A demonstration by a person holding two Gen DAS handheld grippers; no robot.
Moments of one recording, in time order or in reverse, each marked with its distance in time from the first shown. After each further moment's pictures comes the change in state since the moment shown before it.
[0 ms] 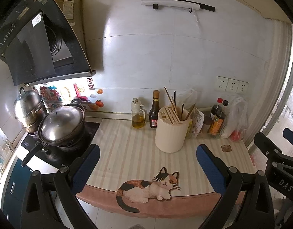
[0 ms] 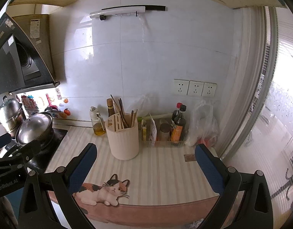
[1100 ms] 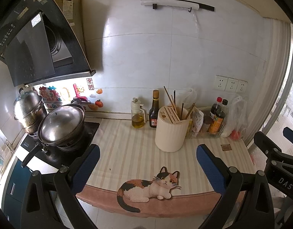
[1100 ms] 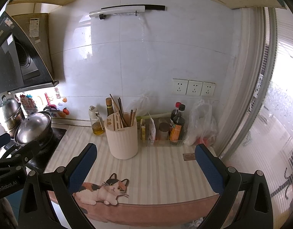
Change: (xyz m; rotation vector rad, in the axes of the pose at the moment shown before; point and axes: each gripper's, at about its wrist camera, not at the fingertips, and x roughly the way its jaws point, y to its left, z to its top) left arm 0.000 -0.001 -0.003 0.001 0.004 -0.001; right arm 0.002 0.002 -0.005 0.002 0.006 -0.010
